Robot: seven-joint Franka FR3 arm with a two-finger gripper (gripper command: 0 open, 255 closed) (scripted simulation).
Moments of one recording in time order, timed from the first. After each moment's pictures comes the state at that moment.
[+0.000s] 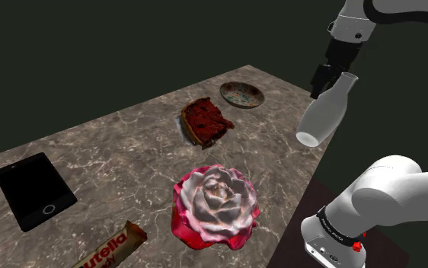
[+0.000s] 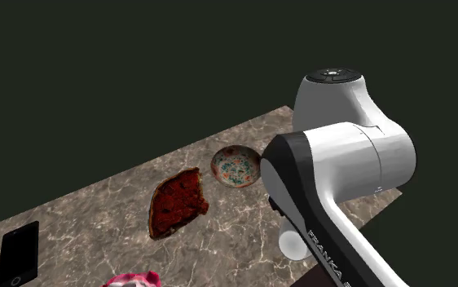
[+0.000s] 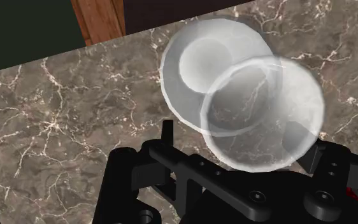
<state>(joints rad) -0.01 -0.77 -0.07 -2.31 -0.12 1.46 -0.02</state>
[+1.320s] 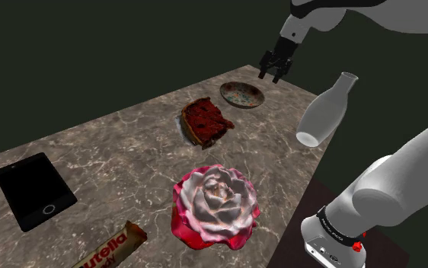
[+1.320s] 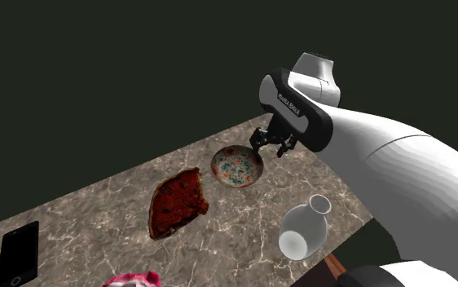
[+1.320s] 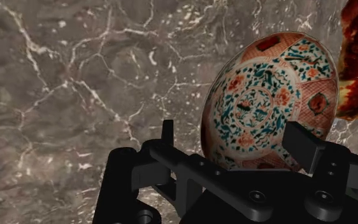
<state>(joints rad) 0.01 -0.09 -0.29 -1.92 0.24 1.74 -0.16</state>
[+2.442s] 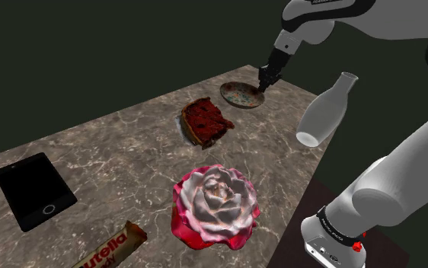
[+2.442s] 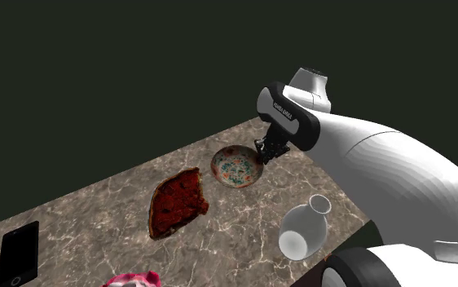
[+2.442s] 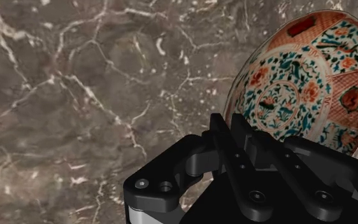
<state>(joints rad) 0.00 -0.03 -0.30 -1.97 0.29 1.84 -0.20</state>
